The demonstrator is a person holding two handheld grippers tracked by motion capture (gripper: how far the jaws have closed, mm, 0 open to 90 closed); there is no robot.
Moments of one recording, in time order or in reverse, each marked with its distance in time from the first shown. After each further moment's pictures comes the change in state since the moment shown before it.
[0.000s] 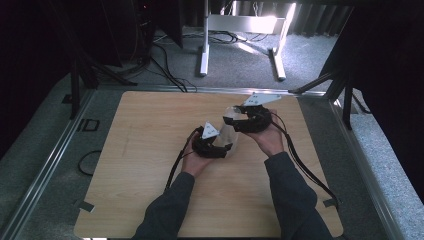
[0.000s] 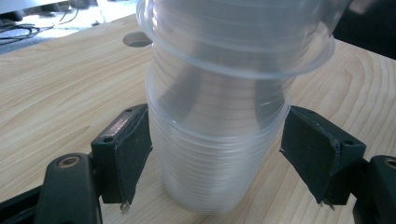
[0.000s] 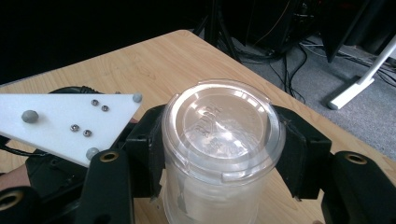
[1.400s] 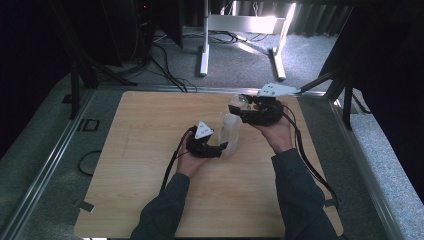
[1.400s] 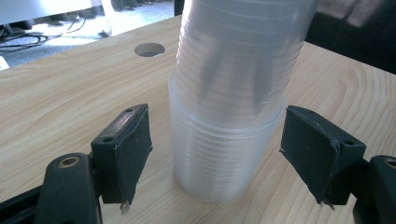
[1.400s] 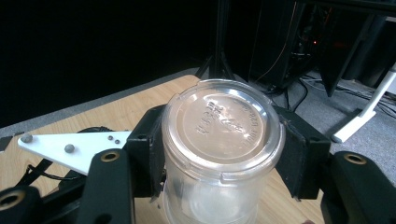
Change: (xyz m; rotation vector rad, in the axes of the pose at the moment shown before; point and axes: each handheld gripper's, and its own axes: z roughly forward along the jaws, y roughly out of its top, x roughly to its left) left arm 0.005 0.000 -0.020 -0.042 0.011 -0.015; right arm -0.001 0.027 -0.040 -0.154 0.028 0.025
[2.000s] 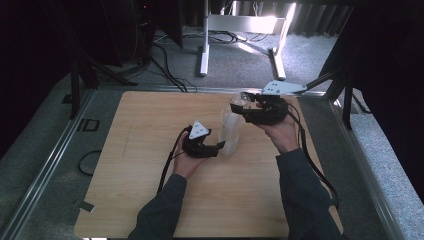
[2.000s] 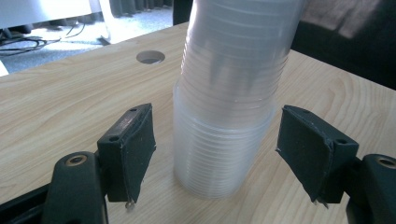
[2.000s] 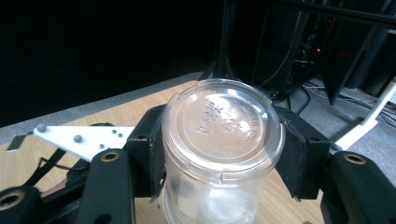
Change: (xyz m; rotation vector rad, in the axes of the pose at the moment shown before) left arm 0.003 0.002 -0.017 -0.029 -0.016 -0.011; right arm 0.007 0.014 -0.016 -0.011 0.020 -0.030
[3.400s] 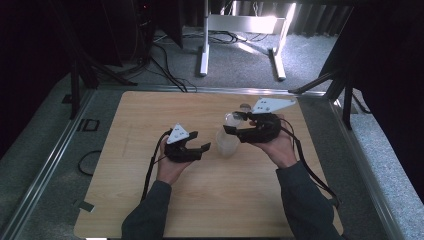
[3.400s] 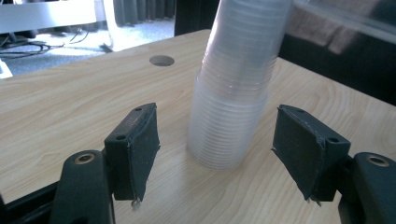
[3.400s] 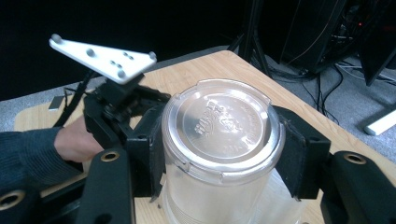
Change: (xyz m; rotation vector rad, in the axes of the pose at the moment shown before) left arm 0.015 -0.013 -0.052 -0.059 -0.013 -0.036; right arm 0.032 -0.022 0.003 0.111 0.093 -0.024
